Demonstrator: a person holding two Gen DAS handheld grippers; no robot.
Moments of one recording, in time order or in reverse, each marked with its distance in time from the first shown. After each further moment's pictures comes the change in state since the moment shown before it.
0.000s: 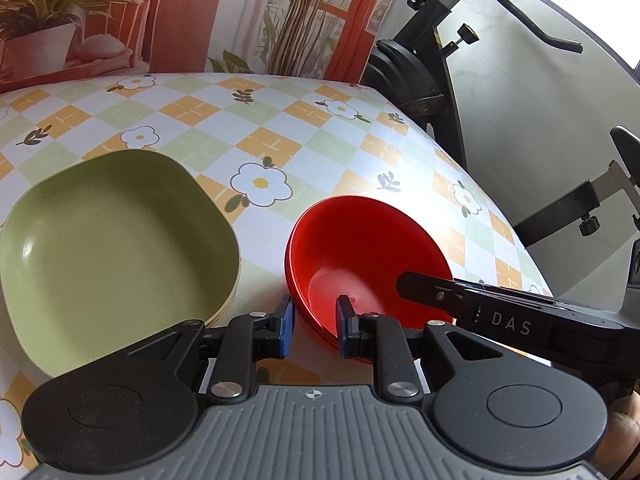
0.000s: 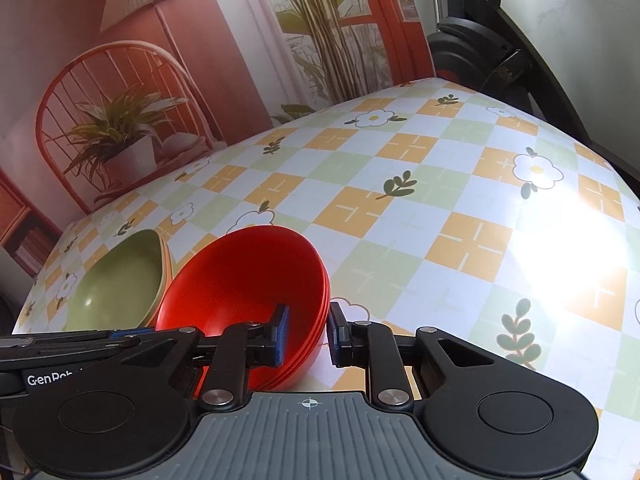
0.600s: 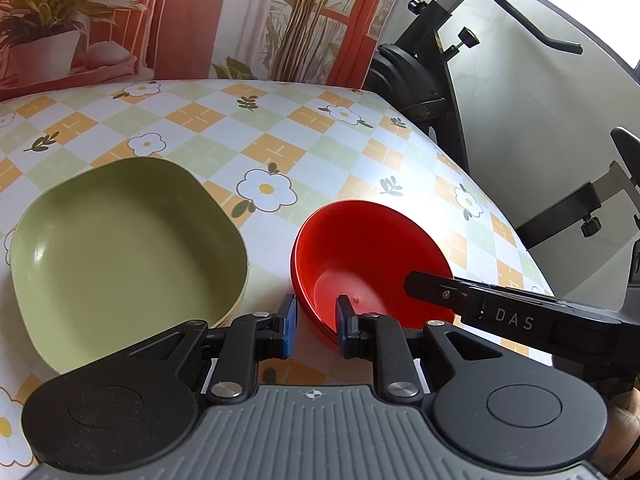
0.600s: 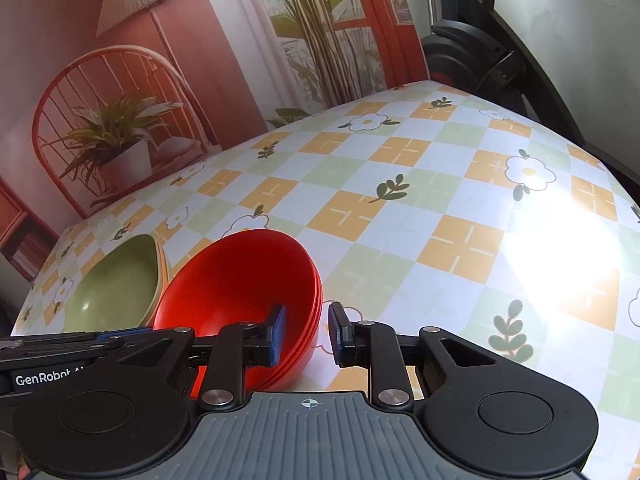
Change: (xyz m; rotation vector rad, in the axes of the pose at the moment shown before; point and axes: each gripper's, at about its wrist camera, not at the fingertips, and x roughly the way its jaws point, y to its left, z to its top) left arm -0.006 0.001 0.001 0.005 -0.011 0.013; right arm -0.002 -0.002 0.001 0.009 -0.007 -0.012
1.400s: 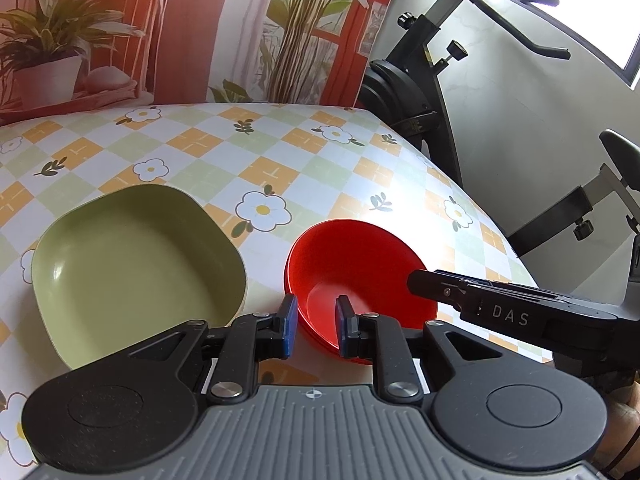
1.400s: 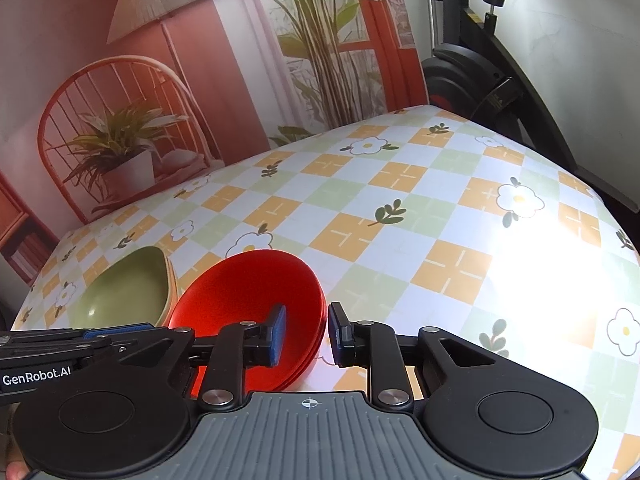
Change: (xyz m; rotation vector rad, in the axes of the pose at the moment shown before) left arm -0.022 -0.007 0.001 0.031 -0.045 0.008; right arm -0.021 0.007 0.003 -0.032 -0.047 -0.024
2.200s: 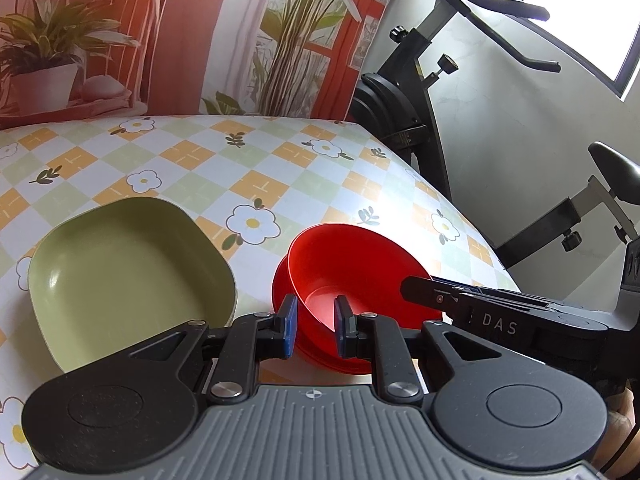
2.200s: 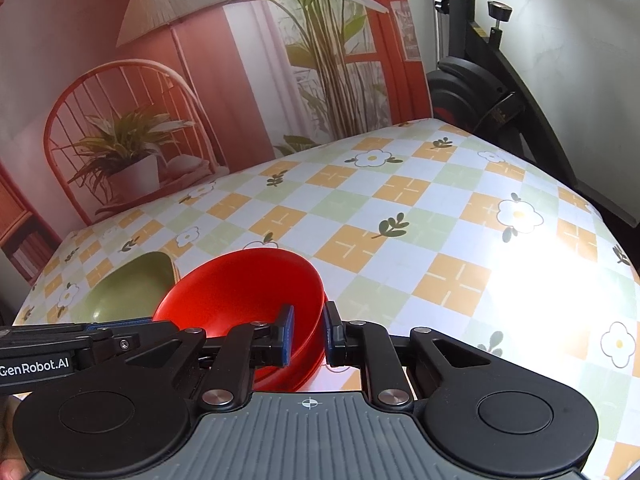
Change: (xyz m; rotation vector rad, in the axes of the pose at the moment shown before) left arm -0.007 -0.002 0.001 -0.001 -0.037 -0.033; right arm -0.008 0.004 0.004 -0.028 -0.022 0.001
